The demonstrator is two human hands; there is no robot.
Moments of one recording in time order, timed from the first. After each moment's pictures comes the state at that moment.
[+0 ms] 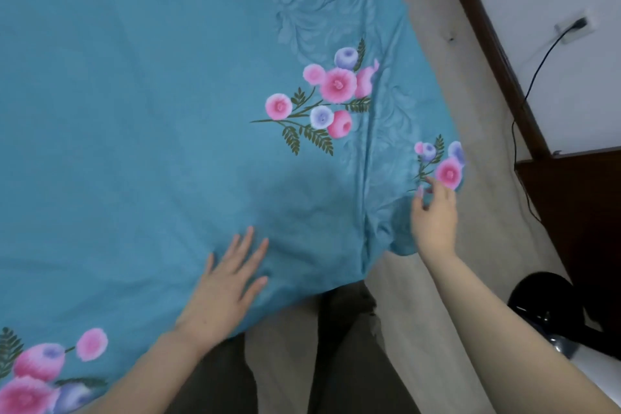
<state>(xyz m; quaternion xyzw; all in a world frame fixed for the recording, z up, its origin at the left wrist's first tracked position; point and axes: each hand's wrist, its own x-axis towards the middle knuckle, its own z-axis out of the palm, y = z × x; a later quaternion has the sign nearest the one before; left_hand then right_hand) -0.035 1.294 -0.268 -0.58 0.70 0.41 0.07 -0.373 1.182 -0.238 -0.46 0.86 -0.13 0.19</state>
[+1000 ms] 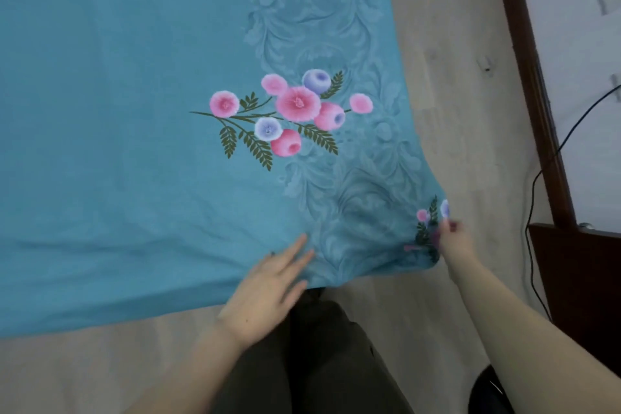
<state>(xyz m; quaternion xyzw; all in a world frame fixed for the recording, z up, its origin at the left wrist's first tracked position) -0.283 1.245 -0.260 -0.60 0.68 0.42 -0.06 -0.598 1.087 -0.298 -0.33 0.85 -0.01 0.42</state>
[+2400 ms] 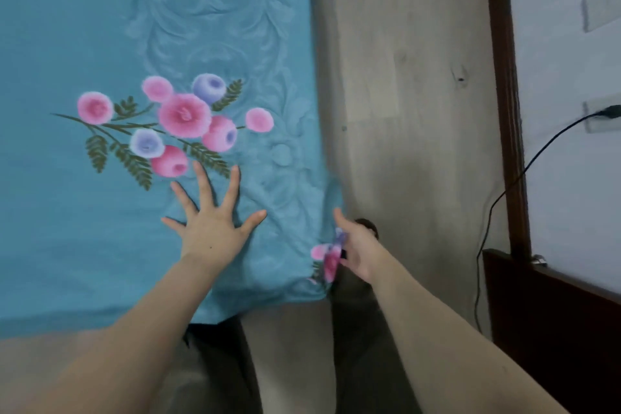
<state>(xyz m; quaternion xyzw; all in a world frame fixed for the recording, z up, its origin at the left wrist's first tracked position) -0.390 1.078 -0.319 -0.84 0.43 0.33 0.07 -0.629 1.002 -0.349 -0.05 0.65 -0.05 0.76</state>
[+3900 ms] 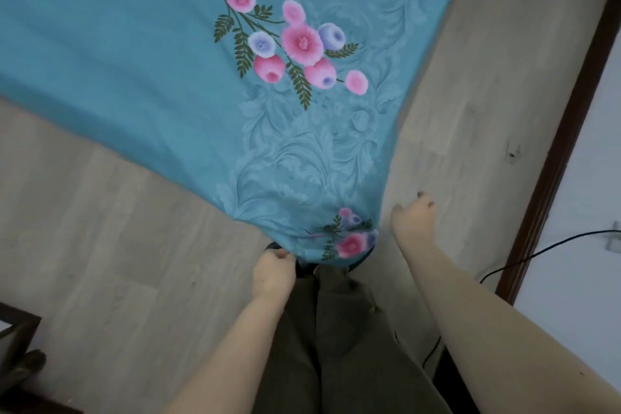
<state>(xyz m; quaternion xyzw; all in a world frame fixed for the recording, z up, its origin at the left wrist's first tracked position) -0.580 1.206 -0.291 -0.79 -0.23 0.50 -0.27 -0.659 0.990 -0.305 -0.65 0.68 0.10 0.32</state>
